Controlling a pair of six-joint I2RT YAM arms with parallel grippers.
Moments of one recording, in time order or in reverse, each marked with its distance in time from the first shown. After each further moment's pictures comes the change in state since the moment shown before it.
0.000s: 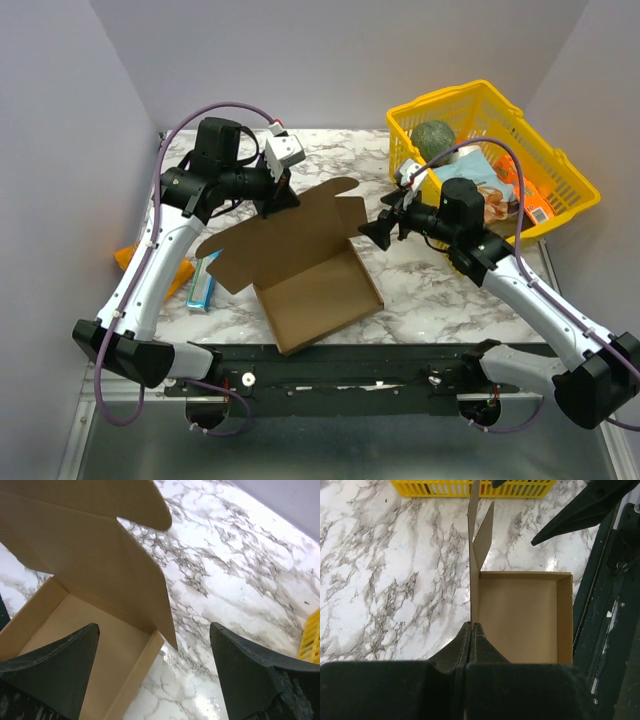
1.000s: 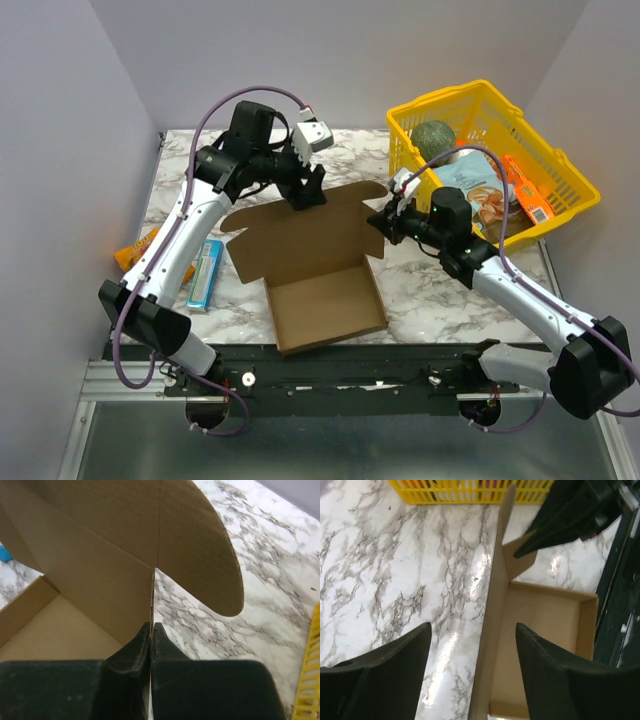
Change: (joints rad) left arm -0.090 0.193 0.160 0.012 -0.082 -0.031; right arm -0.001 0.070 -0.096 0.144 0.039 0.008
